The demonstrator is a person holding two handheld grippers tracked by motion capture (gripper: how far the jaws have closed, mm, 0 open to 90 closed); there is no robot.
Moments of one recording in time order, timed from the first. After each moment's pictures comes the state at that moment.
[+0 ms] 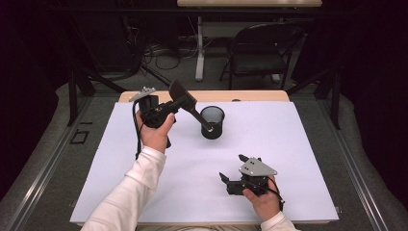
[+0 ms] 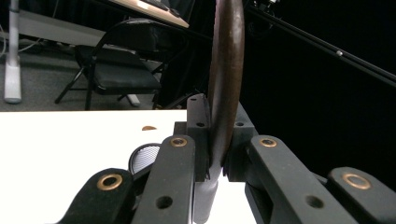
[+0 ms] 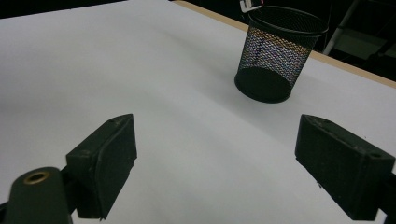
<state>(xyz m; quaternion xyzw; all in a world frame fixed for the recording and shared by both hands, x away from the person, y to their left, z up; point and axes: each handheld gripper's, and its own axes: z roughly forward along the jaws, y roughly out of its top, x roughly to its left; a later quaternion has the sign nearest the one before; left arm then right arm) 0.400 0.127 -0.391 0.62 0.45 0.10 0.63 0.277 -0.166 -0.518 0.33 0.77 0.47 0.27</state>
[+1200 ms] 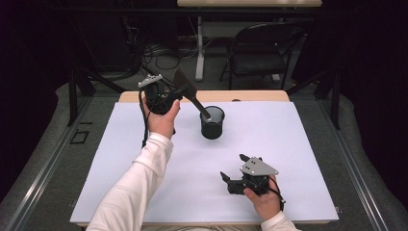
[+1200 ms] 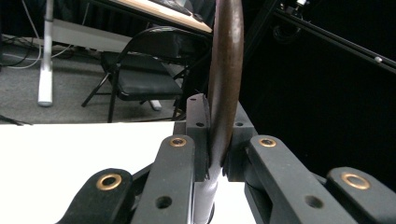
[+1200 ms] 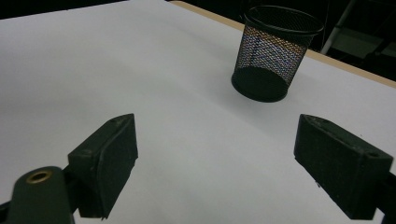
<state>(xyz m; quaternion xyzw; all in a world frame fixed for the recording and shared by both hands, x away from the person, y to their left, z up) 0.430 0.113 -0.379 0.61 0.48 0.13 0.61 0.278 -0.169 -0.517 0.33 0.77 0.47 0.27</state>
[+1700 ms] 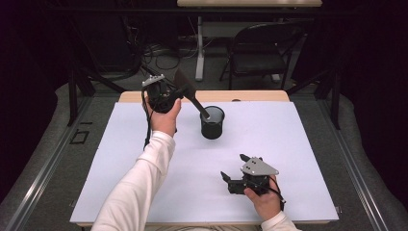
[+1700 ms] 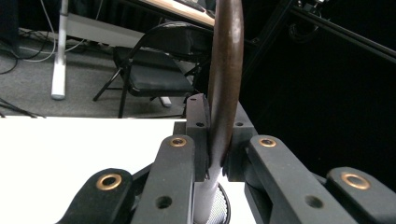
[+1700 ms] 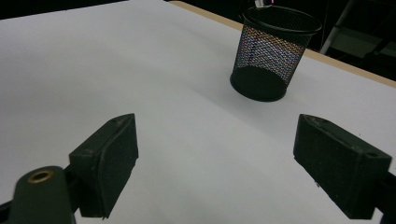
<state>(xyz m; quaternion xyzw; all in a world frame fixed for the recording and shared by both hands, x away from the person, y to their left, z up) 0.444 0.110 -0.389 0.61 0.50 0.14 0.60 0.278 -0.170 -0.517 0.34 0.77 0.47 0.27</state>
